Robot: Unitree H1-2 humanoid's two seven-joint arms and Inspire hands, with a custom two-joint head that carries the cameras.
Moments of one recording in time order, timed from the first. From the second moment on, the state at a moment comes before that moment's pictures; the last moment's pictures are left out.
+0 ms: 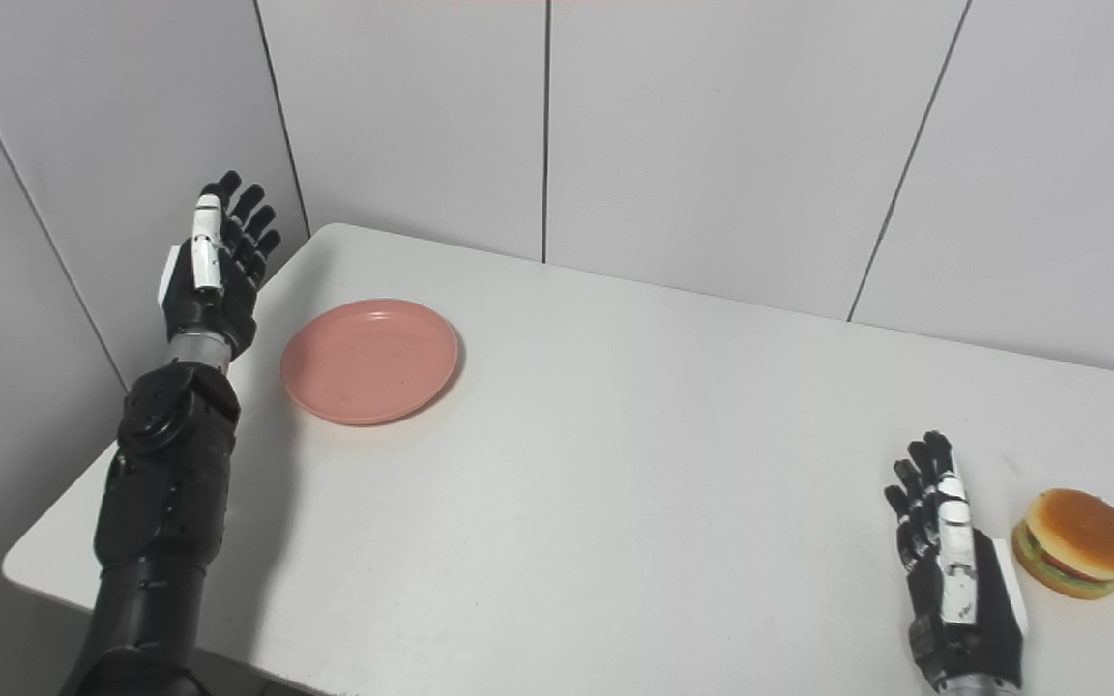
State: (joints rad) left arm -0.44 0.28 0.48 0.23 -0.37 0.13 0.05; right arm -0.20 -0.11 -0.09 0.17 0.26 -0.06 0.22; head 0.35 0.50
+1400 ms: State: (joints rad) left arm -0.42 0.34 0.45 0.60 -0.37 -0.04 -0.01; right arm -0.19 -0.11 -0.09 0.15 0.26 -0.06 0.22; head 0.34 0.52
